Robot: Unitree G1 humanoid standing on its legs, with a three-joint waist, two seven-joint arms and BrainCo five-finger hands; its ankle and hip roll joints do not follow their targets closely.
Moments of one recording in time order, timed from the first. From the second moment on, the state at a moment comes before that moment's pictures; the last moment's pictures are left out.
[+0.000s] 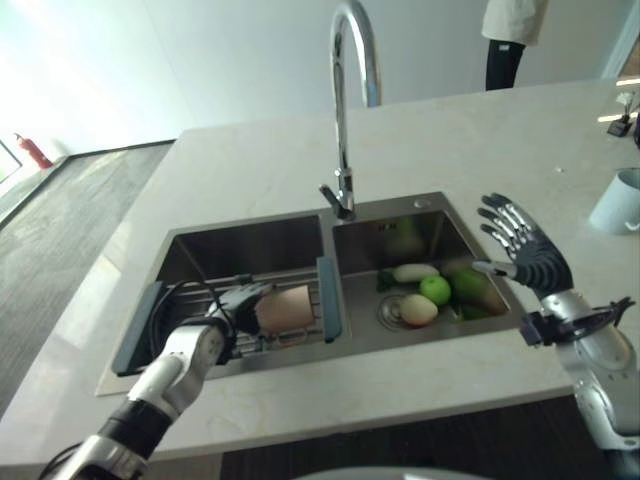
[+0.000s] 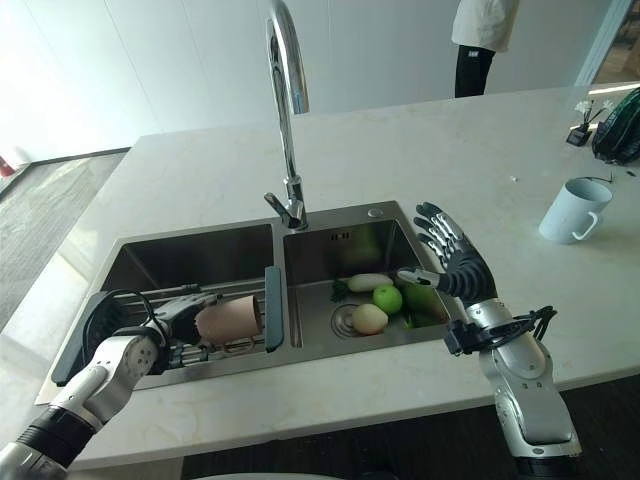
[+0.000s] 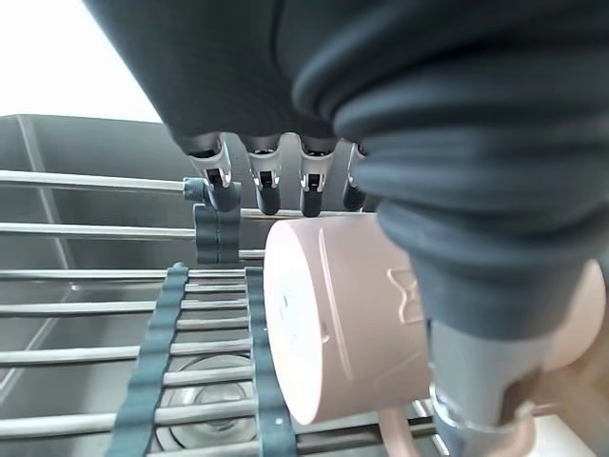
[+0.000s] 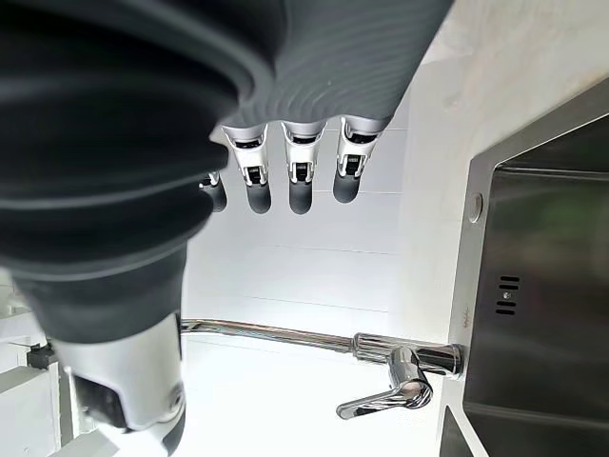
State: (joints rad) left arm -0.12 0.70 -0.35 0.13 0.66 0.14 -0.25; right arm 0.06 -0.57 -0.09 -0.29 0.41 -0.07 0.19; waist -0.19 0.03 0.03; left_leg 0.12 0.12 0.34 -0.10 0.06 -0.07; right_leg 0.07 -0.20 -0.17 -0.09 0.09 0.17
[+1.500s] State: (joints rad) left arm -0.17 0.63 -0.40 0.32 0.77 0.19 -0.21; right arm 0.06 -0.57 -0.09 -0.29 0.41 -0.07 0.22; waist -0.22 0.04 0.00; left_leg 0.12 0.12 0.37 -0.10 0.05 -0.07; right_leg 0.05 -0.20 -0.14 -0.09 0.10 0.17
